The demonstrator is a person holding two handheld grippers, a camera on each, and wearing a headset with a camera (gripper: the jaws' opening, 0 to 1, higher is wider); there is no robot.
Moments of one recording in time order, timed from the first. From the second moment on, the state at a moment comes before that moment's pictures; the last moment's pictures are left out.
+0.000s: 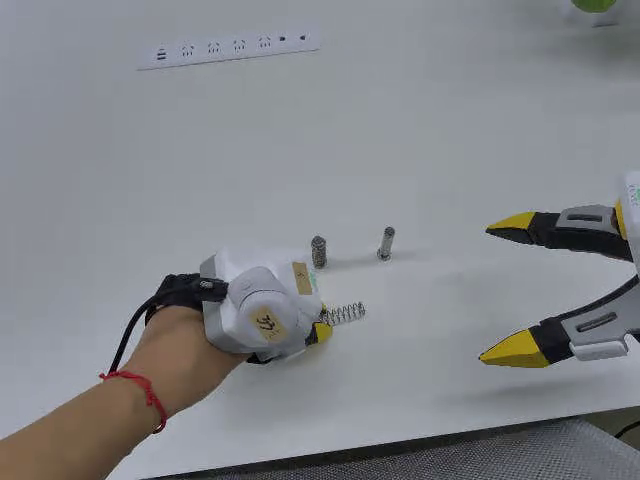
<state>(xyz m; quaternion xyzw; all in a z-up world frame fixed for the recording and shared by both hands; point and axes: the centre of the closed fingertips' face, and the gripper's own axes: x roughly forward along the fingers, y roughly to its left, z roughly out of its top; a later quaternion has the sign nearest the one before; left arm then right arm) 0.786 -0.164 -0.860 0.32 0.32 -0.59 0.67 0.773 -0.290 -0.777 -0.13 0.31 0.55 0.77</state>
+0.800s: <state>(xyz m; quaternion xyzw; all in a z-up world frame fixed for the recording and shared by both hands) 0.782 -0.172 -0.768 0.19 0.24 -0.58 0.76 0.781 -0.241 -0.714 -0.06 0.25 0.56 0.79</state>
